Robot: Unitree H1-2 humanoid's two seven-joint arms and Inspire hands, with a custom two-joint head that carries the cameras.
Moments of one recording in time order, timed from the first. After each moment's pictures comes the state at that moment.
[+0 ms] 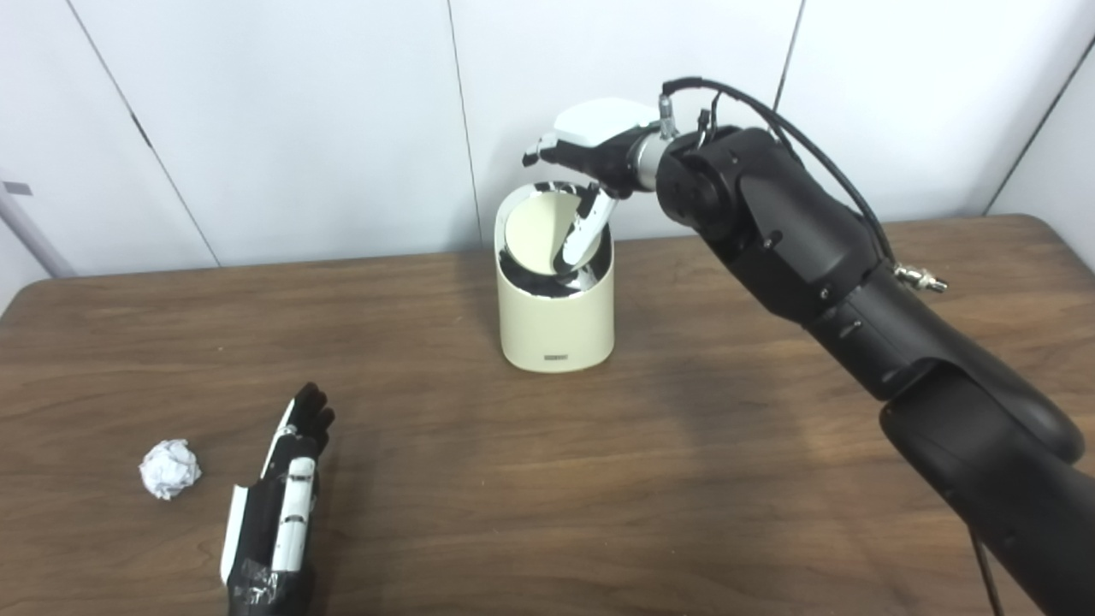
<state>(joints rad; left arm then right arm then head) 0.20 0.05 0.08 -0.18 -0.11 -0.16 -0.07 -1.06 -0.32 0.54 0.27 -0.91 0.24 0.68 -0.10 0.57</state>
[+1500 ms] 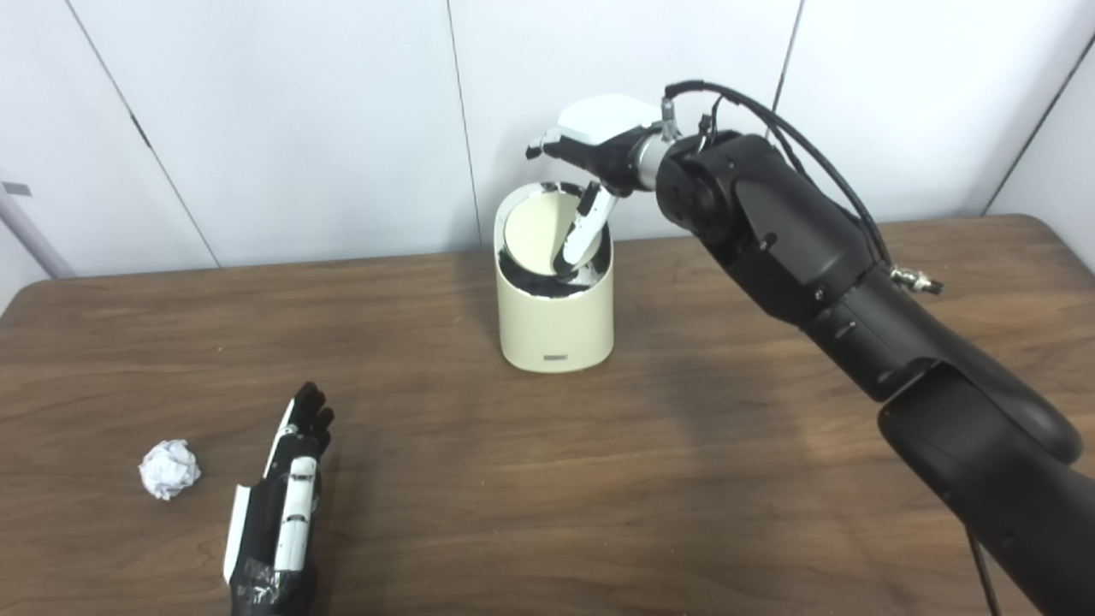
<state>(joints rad) 0.20 0.04 0.08 -0.18 -0.11 -0.15 -0.07 -1.06 -0.32 0.56 0.31 -0.92 0.23 0.61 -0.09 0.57</state>
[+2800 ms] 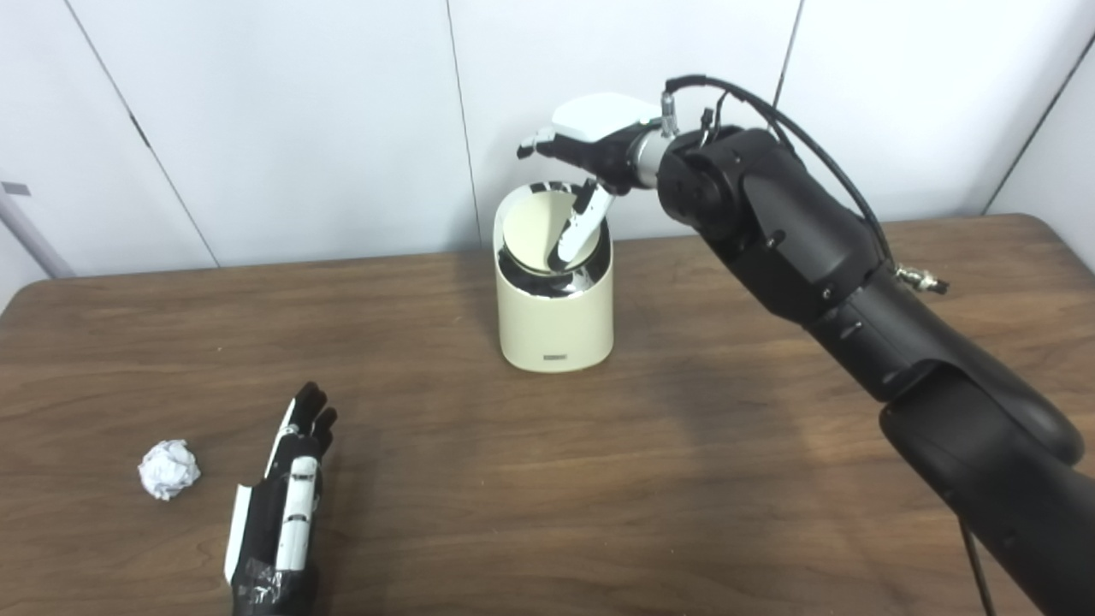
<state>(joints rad) 0.20 0.03 0.08 -0.19 -0.10 -0.15 -0.07 -1.06 -0.32 0.52 0.24 -0.89 0.24 0.66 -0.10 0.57</state>
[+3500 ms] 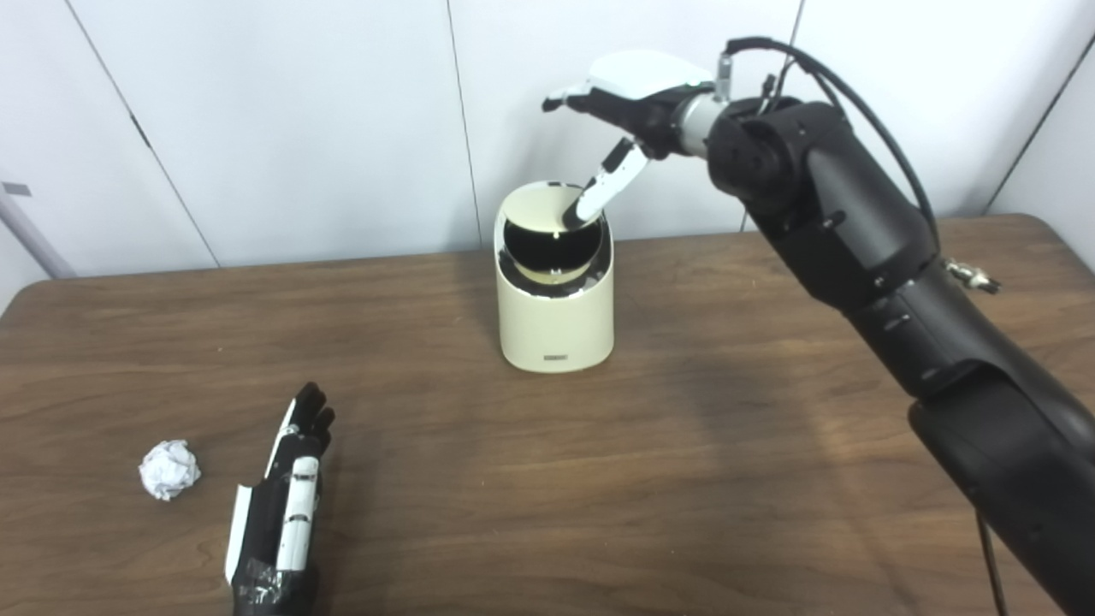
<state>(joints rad) 0.19 0.03 0.08 -0.18 -0.09 -0.15 -0.07 -1.02 -0.39 0.41 0.14 -0.84 0.26 0.66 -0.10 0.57</state>
